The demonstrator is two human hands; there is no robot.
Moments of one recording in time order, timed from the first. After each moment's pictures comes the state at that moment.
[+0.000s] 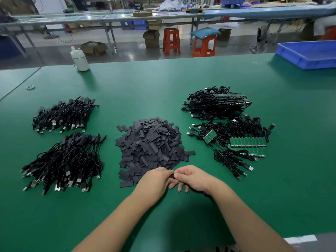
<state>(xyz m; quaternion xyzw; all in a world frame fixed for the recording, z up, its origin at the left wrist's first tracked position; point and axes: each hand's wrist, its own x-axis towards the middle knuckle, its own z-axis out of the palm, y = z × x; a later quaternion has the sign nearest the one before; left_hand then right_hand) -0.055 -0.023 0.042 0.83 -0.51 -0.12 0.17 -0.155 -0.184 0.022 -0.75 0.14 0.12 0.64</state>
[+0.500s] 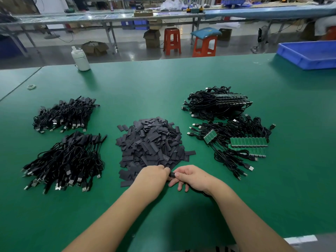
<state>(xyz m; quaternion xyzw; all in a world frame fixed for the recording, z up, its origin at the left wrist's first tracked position) -0.047 -0.032 0.055 0.83 -0.54 -0.06 -0.08 -0.156 -0.182 0.021 -0.73 0.16 0.10 0.66</state>
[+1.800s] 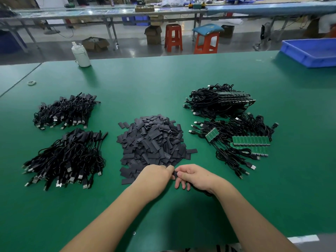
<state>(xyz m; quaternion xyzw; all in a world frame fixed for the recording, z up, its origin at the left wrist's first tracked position) -0.044 -0.028 0.046 0.81 -0.58 -0.04 -0.03 -0.158 -0.180 0.031 -0.74 0.15 0.12 0.64</state>
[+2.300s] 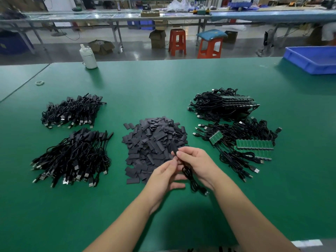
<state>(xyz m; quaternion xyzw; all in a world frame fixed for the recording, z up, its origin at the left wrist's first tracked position) -0.084 -0.020 0.065 0.56 -0.15 -0.44 0.69 -0.141 -0.160 0.086 -0.55 0.20 -0.06 0.81</state>
